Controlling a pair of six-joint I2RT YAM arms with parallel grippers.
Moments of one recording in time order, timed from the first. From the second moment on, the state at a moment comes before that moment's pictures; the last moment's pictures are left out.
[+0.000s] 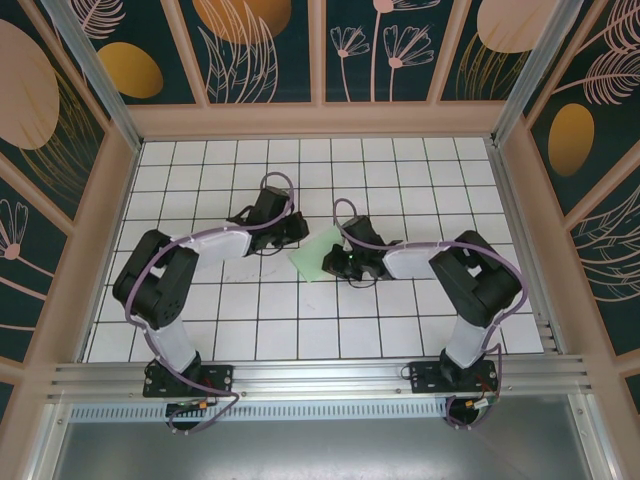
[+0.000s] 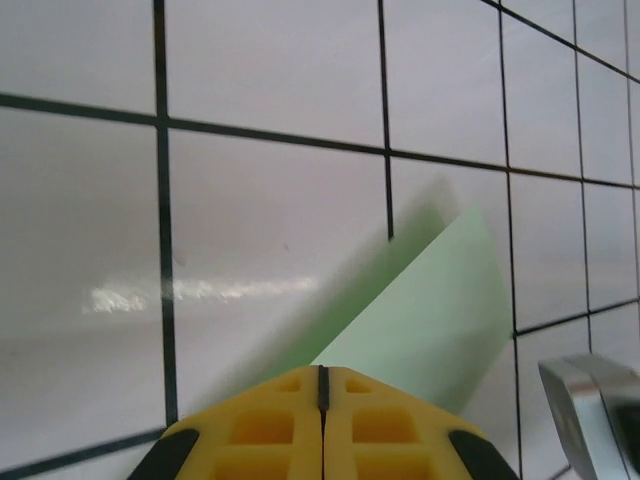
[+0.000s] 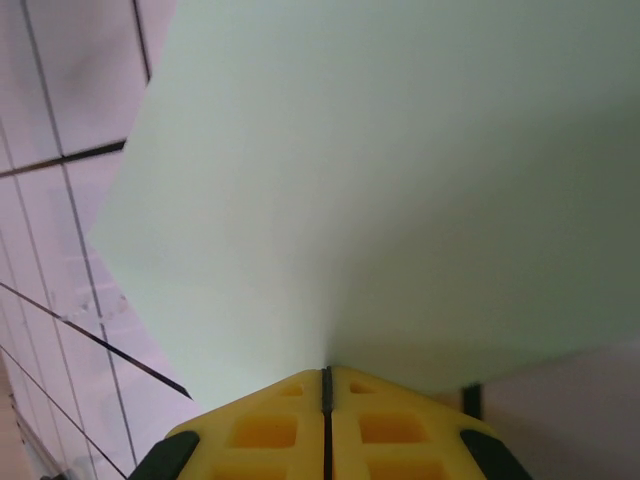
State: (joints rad) left arm -0.55 1.77 0.99 -0.03 0.23 -0.77; right arm 0.69 1.75 0.80 0.07 -0.35 0.94
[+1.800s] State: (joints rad) left arm -0.71 1.85 0.87 0.09 0.34 -0.94; right arm 0.56 1.79 0.77 0.11 -0.50 0.88
